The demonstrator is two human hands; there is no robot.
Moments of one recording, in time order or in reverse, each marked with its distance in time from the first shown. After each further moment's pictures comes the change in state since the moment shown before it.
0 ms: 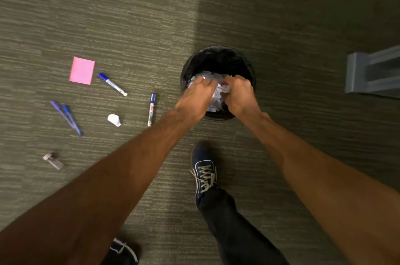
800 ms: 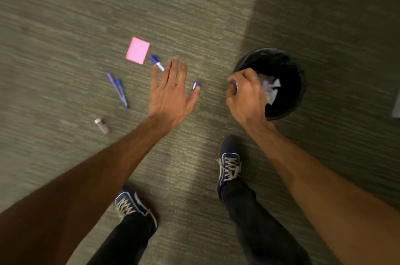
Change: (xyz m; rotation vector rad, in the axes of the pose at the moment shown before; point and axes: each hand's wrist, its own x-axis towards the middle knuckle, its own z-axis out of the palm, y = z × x) left_hand -0.146 -0.112 -0.052 0.262 0.301 -0.428; right_hand -0.035 -0.125 0.025 0.015 0.097 -0.167
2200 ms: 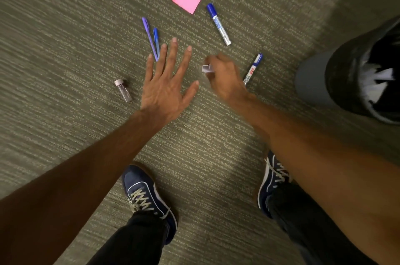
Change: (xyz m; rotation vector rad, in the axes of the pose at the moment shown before) left_hand -0.082 -0.195 0.139 -0.082 -0.193 -0.108; right_hand 0.014 -0.096 0.284 -0.005 -0.349 -0.323
